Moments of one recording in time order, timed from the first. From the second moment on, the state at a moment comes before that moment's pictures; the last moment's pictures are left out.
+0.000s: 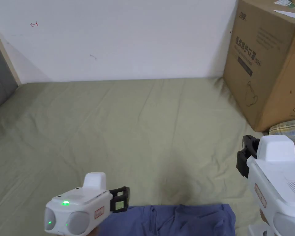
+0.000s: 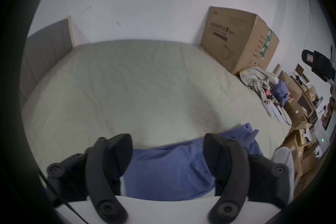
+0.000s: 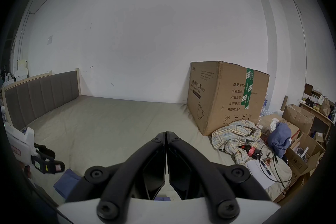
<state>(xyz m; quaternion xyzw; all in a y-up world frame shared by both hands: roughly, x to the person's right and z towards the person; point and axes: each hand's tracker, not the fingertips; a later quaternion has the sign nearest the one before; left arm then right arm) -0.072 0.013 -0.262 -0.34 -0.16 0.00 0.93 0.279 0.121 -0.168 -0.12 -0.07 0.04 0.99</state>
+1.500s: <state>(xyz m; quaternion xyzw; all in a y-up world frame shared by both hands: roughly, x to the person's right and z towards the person) -0.026 -0.045 -0.264 -0.42 -0.25 0.11 0.87 0.303 0.117 -0.160 -0.14 -0.10 0.03 0.99</state>
